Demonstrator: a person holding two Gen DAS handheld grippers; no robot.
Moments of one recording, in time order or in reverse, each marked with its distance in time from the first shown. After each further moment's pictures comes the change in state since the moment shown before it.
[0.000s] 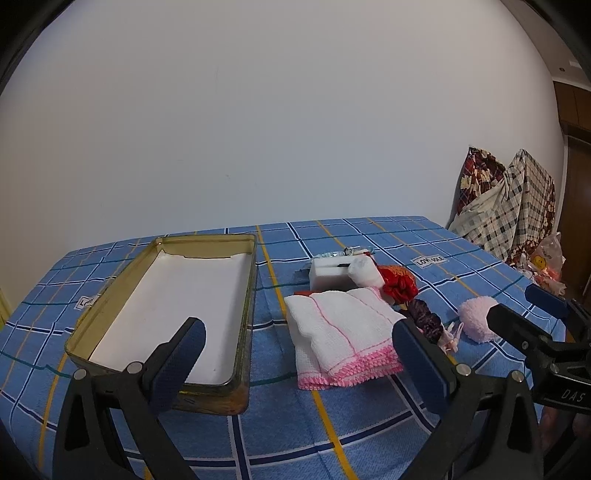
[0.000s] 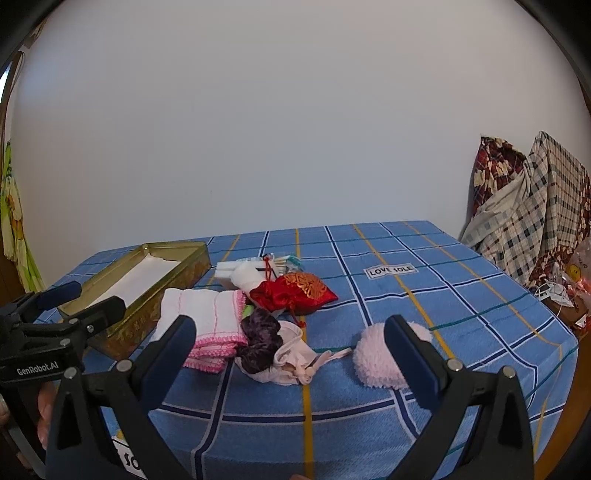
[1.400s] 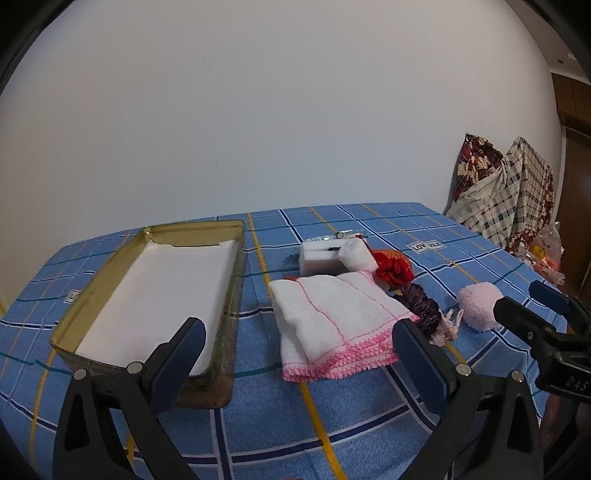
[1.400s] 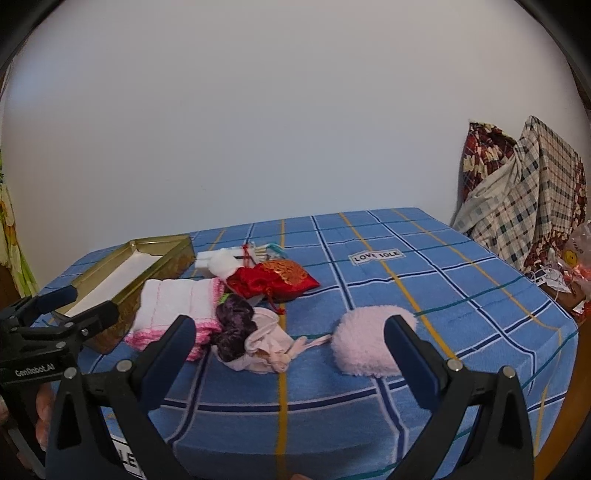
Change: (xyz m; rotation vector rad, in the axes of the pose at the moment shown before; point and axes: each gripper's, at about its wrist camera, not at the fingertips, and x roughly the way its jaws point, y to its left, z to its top) left arm 0.015 -0.010 -0.008 0.011 0.046 -0.029; right arm 0.003 -0.023 -0.011 0.032 0.024 -0.030
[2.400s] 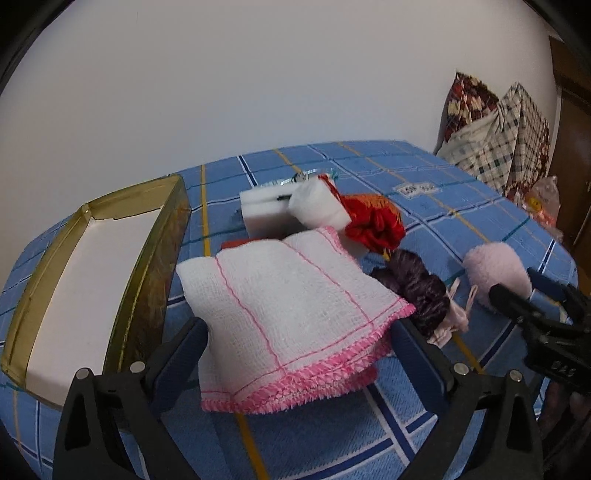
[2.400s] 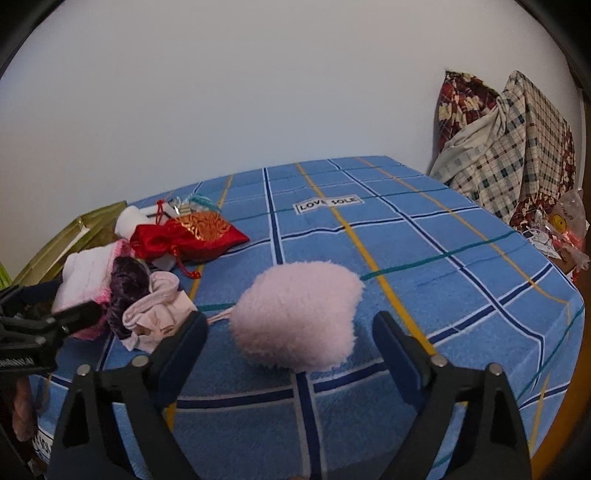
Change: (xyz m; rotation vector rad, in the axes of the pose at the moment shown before) left arm 0.073 -0.038 0.005 0.074 0.223 -0.038; right arm 0.056 -0.062 -0.019 0.056 0.169 -0.073
